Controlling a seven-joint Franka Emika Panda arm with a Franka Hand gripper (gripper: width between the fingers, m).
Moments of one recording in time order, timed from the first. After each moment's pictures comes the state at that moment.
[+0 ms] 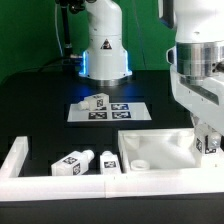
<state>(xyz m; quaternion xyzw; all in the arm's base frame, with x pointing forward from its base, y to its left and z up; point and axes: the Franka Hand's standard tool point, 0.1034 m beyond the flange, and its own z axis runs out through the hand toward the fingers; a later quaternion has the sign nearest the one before) 0.643 0.107 0.070 -0.74 0.67 0.01 0.06</state>
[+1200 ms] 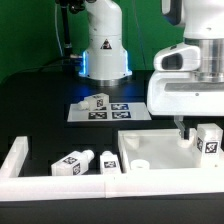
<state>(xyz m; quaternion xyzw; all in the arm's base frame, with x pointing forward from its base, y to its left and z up) 0.643 0.114 0.073 -1.00 0.08 -0.03 0.02</state>
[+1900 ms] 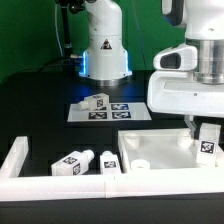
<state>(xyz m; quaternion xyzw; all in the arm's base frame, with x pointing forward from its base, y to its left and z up) 0.643 0.112 0.073 -0.96 0.29 -0.02 0.03</state>
